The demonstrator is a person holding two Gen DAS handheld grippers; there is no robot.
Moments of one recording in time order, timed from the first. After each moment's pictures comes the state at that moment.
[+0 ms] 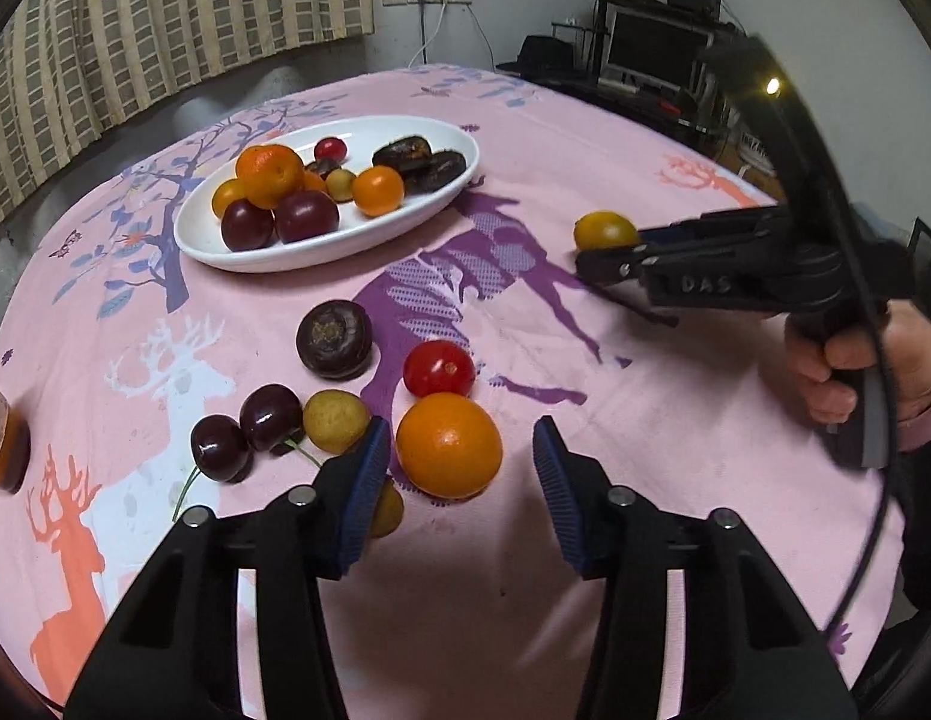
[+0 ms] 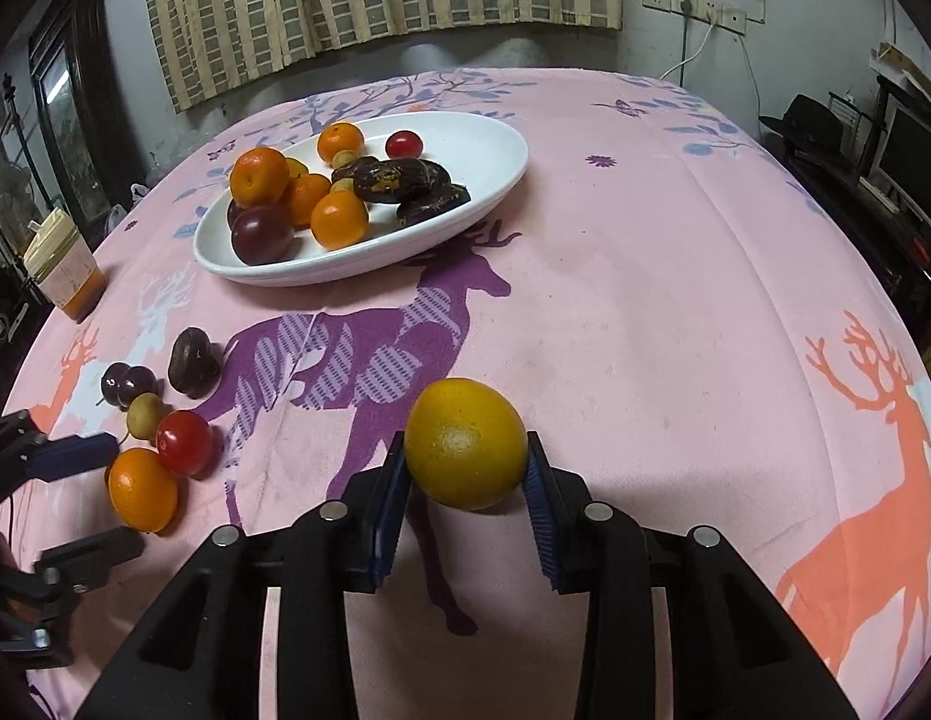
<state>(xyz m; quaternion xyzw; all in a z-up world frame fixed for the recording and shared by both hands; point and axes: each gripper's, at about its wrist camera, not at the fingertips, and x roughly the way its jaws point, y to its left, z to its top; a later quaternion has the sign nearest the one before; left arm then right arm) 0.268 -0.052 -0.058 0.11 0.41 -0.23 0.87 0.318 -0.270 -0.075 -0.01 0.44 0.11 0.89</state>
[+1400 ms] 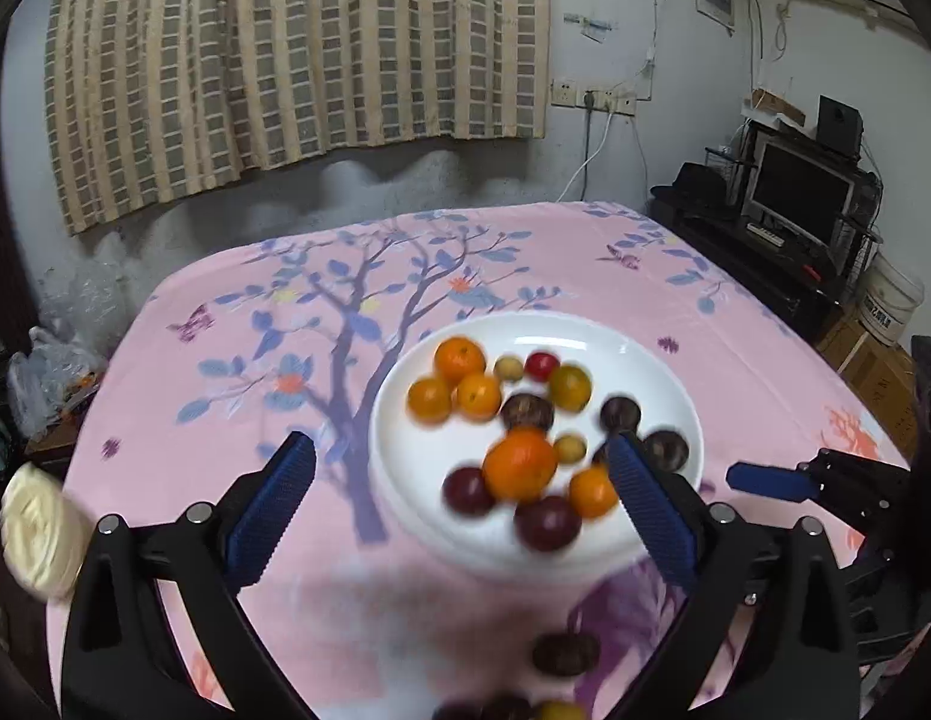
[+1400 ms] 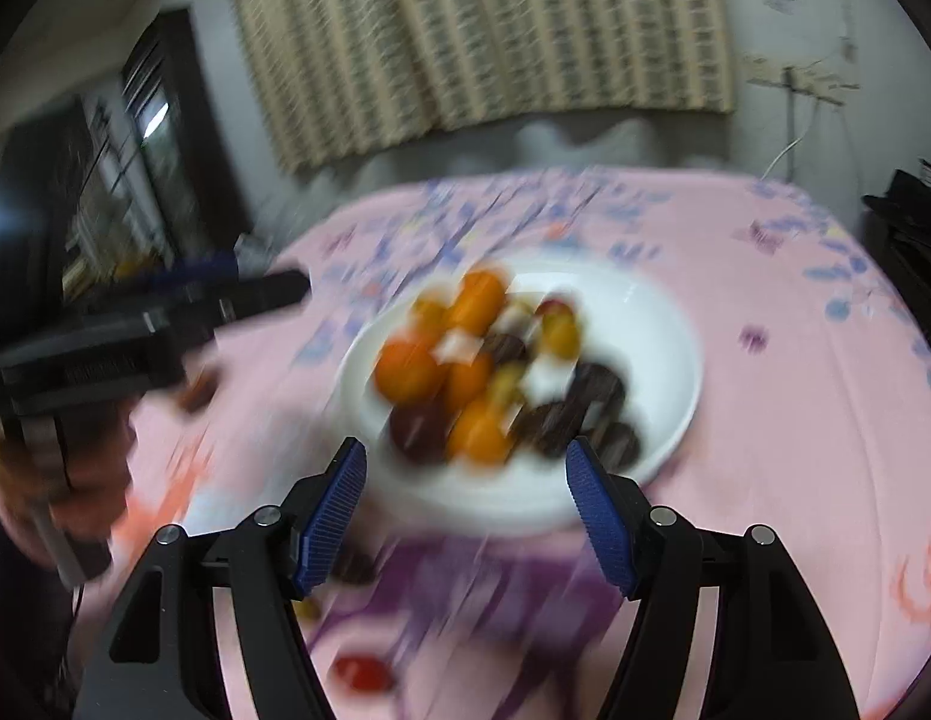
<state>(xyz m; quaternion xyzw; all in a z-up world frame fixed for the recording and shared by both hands) 0.382 0.008 0.043 0.04 0.33 -0.08 0.94 0.362 -0.210 -0.014 0.01 0.38 0.25 0.89</state>
